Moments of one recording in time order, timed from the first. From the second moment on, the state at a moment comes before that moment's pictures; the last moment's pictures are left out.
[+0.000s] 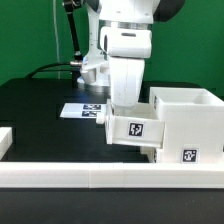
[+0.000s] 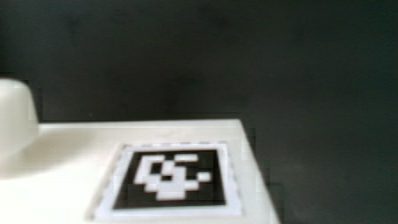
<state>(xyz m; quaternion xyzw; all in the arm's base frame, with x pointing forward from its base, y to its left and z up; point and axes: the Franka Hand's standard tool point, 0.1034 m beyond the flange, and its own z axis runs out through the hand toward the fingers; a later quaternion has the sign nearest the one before) 0.539 -0.007 0.059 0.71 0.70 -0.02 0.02</state>
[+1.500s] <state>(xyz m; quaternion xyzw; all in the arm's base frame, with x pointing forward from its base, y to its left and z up) 0.542 -0.004 0.056 0.72 0.69 0.00 0.03</state>
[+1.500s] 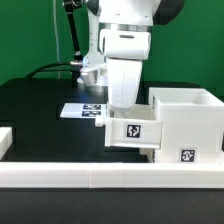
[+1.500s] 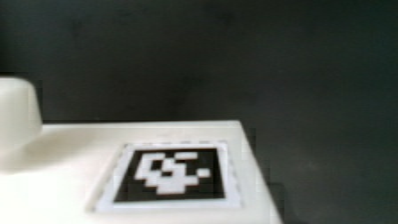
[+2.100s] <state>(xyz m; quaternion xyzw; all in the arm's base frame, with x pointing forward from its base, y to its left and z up) 0.541 0.002 0.055 0.73 0.68 0.00 0.02</state>
